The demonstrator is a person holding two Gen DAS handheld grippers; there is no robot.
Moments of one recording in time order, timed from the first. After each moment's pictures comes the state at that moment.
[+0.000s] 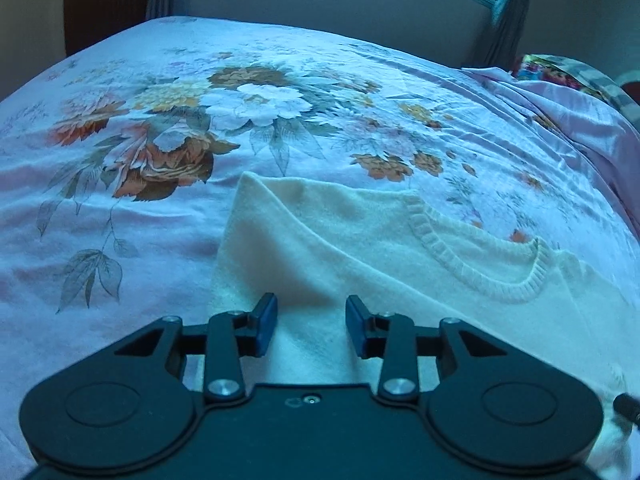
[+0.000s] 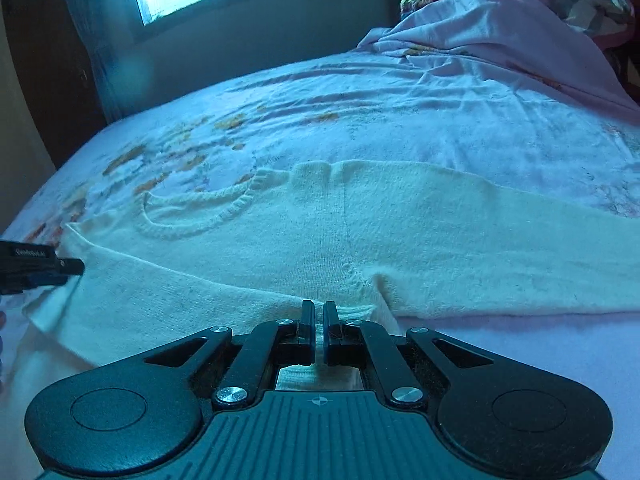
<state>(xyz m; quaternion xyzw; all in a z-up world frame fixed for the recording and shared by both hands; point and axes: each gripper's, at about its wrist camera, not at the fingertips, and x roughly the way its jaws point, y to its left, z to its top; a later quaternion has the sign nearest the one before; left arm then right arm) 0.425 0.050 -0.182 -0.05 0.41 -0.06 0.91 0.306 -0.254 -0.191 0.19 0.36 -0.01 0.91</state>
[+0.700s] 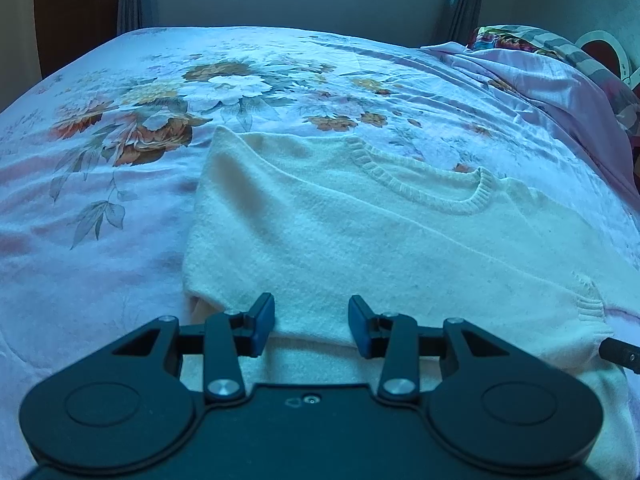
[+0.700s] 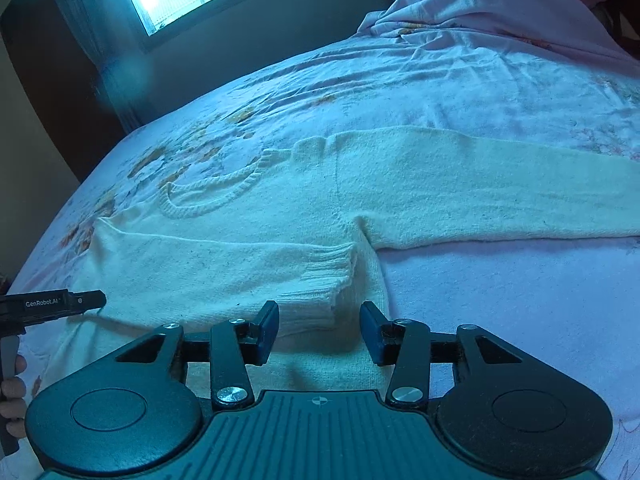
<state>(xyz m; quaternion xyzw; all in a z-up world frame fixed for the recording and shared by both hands) 0.359 0.035 -0.181 -0.02 0.41 -0.09 0.91 0.265 -0.271 -0.195 0.24 0.38 0.02 0.90</state>
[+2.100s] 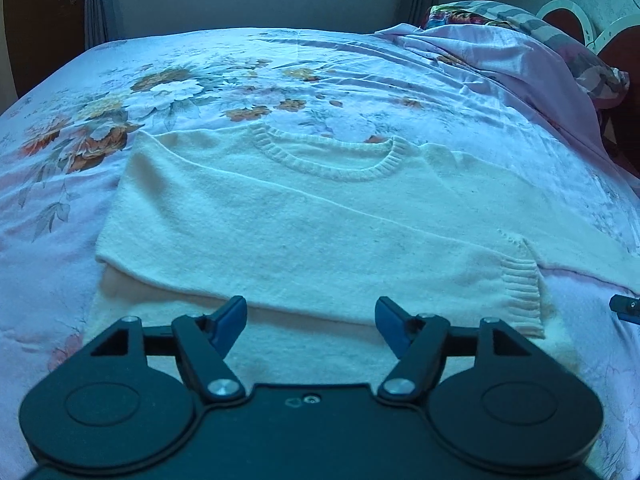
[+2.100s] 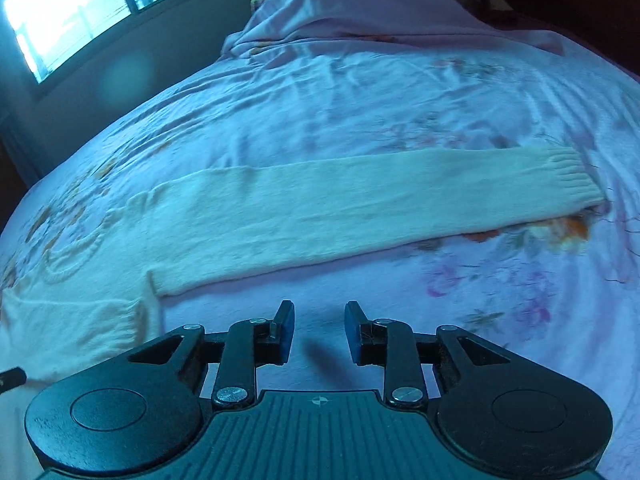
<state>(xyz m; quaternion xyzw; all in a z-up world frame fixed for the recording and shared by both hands) 0.314 -0.043 -0.169 0.01 0.41 -0.12 0.90 0.219 -0.395 -0.197 0.28 0.39 -0.16 0.87</state>
